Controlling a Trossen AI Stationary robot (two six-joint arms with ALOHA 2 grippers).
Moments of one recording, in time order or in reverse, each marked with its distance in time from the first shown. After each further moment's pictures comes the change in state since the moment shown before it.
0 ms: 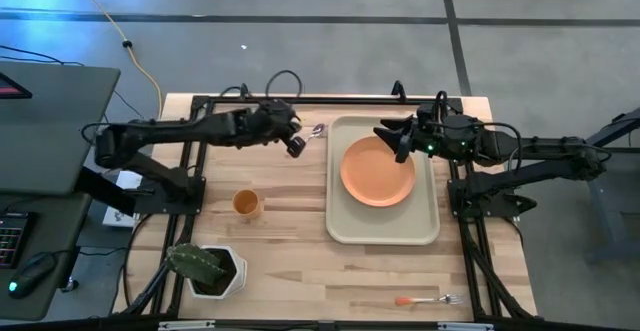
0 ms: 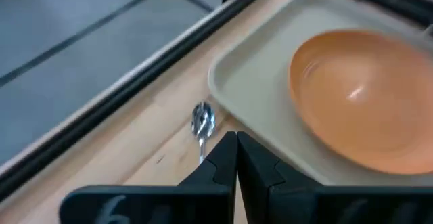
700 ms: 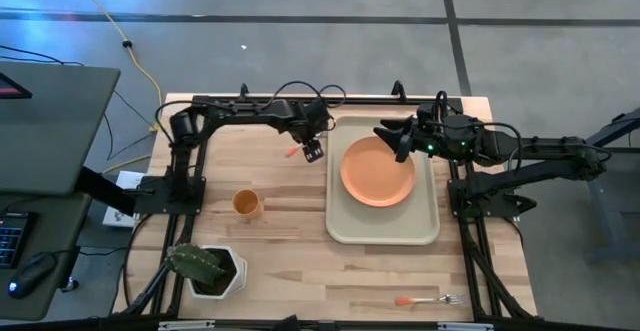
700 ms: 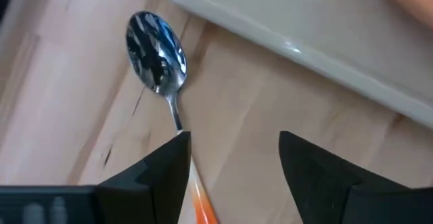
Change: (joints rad) left arm 0.147 0.606 0.386 -0.290 0.292 0.296; right arm 0.000 0.000 0.000 -0.001 -0.002 0.027
